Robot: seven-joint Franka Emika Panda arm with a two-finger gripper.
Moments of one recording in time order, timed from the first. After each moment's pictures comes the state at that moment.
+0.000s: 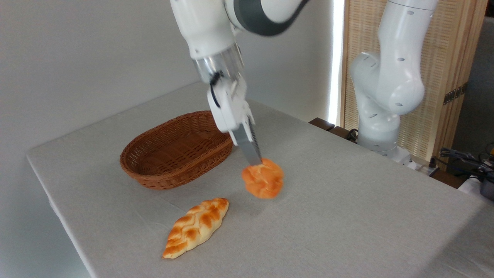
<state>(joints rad) -0.47 -0.26 0.30 -2.15 0.23 1.75 1.31</state>
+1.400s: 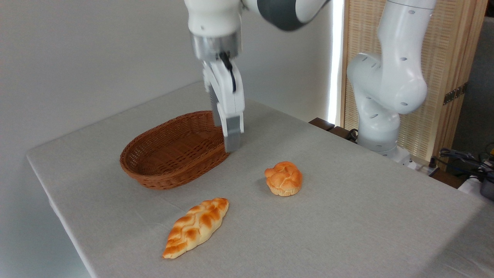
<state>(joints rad) -0.33 -0.25 0.26 -1.99 -0.14 1.75 1.08</state>
